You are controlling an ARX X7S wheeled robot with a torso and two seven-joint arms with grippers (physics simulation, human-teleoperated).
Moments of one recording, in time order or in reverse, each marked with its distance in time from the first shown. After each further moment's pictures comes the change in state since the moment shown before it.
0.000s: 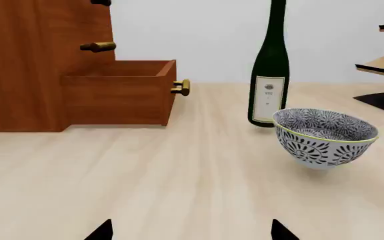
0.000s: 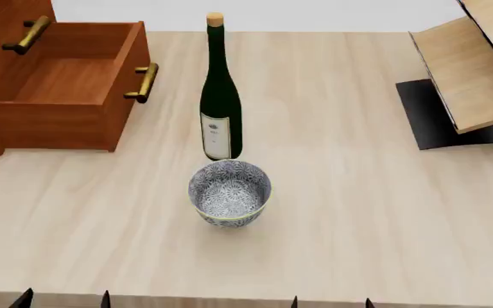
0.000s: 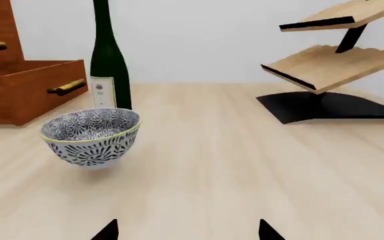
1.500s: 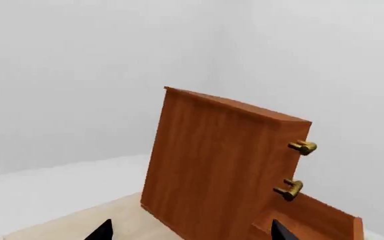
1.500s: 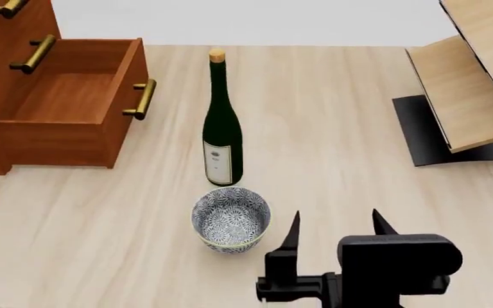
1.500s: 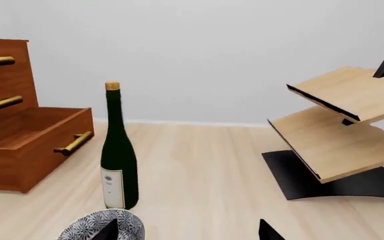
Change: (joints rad) left arm -0.370 -0.102 -0.326 0.168 -0.163 -0.293 -0.379; right arm 0.251 0.134 -0.081 -0.337 0.146 0.538 0.085
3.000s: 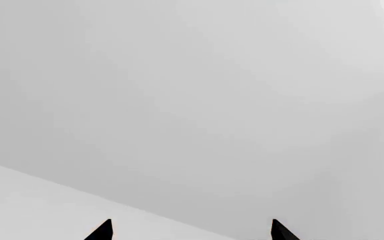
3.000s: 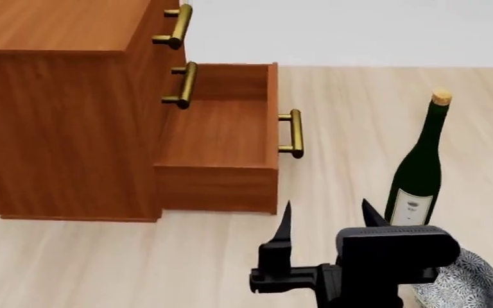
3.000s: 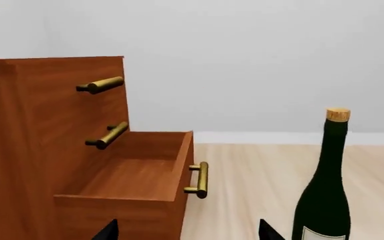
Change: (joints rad) left arm 0.046 -0.002 -0.263 -0.064 -0.103 0.395 -0.236; right arm 0.031 0.031 -0.030 0.053 0.094 -0.071 0.011
